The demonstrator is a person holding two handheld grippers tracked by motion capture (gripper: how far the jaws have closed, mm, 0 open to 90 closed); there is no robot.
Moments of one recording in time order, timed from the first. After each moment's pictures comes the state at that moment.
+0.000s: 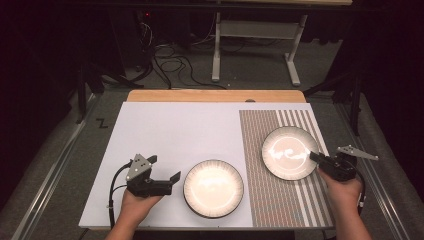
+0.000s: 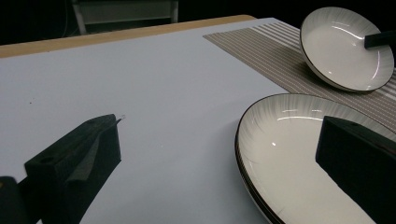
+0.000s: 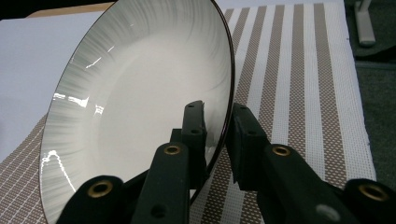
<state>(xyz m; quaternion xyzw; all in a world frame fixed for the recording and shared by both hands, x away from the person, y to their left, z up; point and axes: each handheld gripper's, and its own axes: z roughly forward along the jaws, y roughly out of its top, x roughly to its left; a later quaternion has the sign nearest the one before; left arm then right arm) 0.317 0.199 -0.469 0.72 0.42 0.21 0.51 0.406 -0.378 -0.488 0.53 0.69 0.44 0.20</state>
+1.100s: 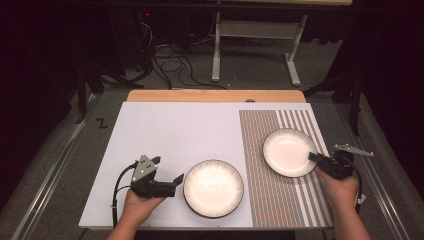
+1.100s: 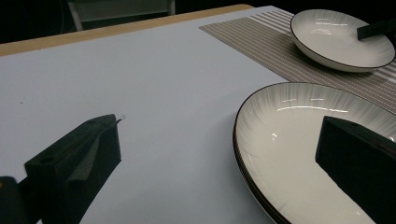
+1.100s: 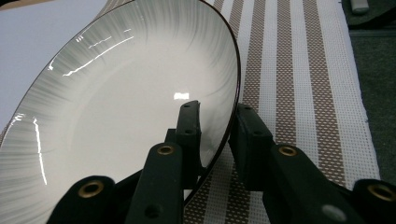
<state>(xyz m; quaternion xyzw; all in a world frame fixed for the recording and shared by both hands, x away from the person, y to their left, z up) 0.320 0.192 -0.474 0.73 0.41 0.21 0.50 0.420 -0.380 -0.500 0.58 0.68 0.41 0.18</state>
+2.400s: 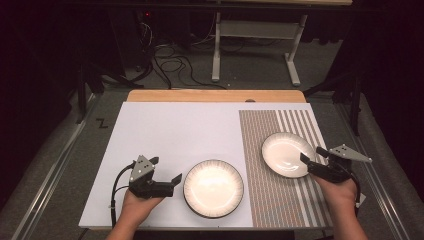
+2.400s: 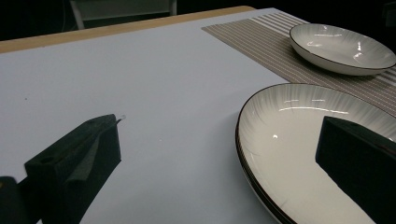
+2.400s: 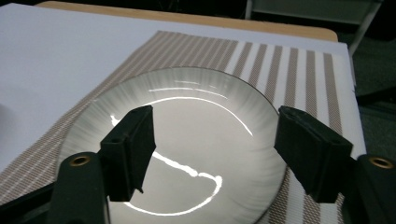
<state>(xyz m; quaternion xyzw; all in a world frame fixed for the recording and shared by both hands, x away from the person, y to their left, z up) 0.318 0.196 -0.474 0.73 0.42 0.21 0.50 0.389 -0.343 -0.465 0.46 0.72 0.43 0.27</state>
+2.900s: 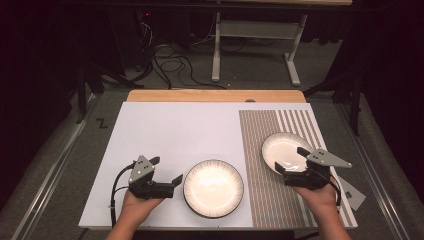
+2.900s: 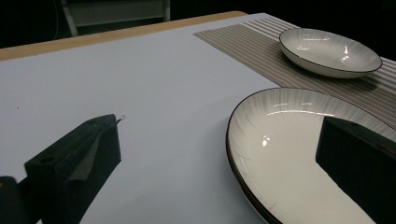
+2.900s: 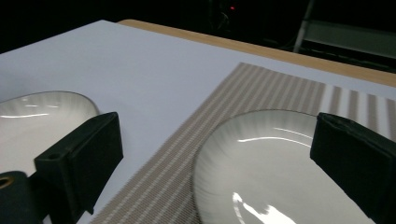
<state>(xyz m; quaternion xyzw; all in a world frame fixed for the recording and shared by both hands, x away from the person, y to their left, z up) 0.315 0.194 -0.469 0.73 0.40 0.21 0.51 0.358 -0.268 -0.442 0.38 0.75 0.48 0.24</state>
